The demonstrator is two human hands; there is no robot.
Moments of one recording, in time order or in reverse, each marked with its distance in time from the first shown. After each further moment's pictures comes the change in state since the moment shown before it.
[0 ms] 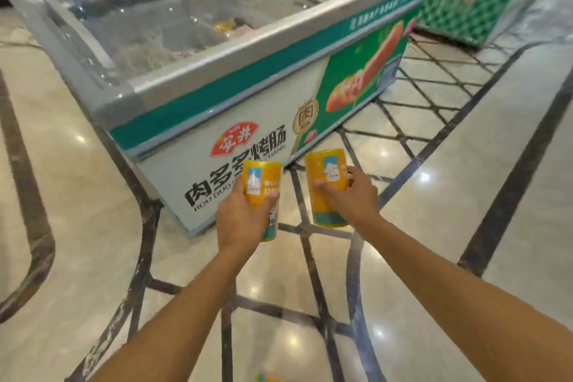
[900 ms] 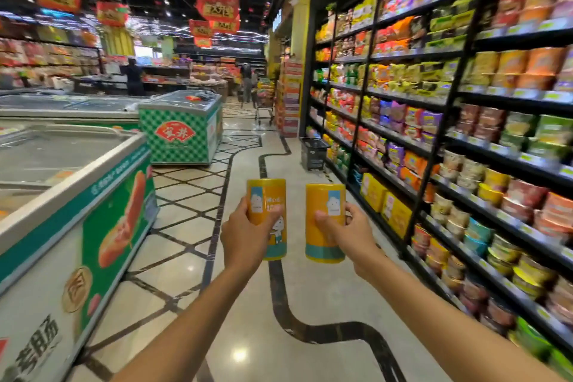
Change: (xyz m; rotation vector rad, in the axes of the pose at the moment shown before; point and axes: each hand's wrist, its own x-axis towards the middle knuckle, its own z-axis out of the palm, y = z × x) left_hand -0.221 0.293 -0.077 -0.565 -0.660 0.700; right_hand -0.340 -0.106 -0.276 0.337 0.933 0.032
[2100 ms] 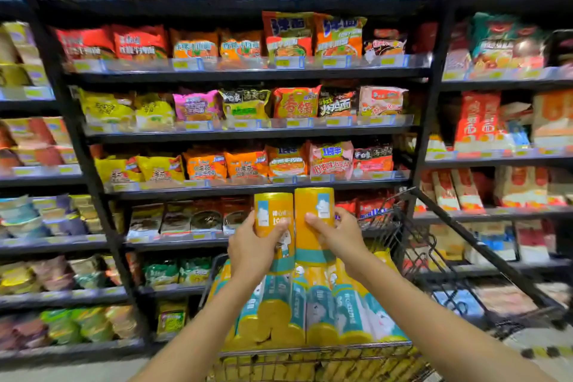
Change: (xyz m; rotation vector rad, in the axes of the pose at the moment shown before) left_hand -0.824 0.408 0.365 -0.414 -1.464 0.368; right_hand -0.661 0.073 -0.763 -0.144 1.406 0.178
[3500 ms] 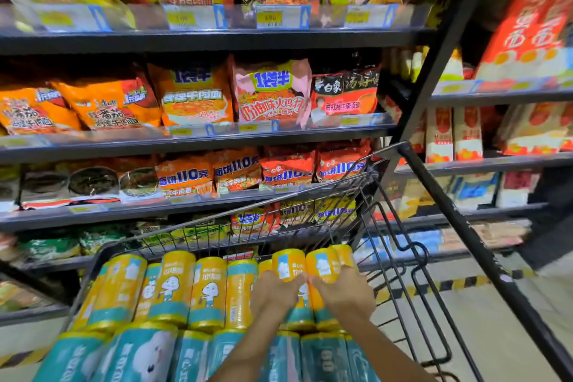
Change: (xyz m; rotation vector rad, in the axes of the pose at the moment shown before) left_hand 0.108 -0.128 0.338 0.456 -0.436 -0.694; right_hand 0.194 0.236 -0.118 -1.003 0.045 0.646
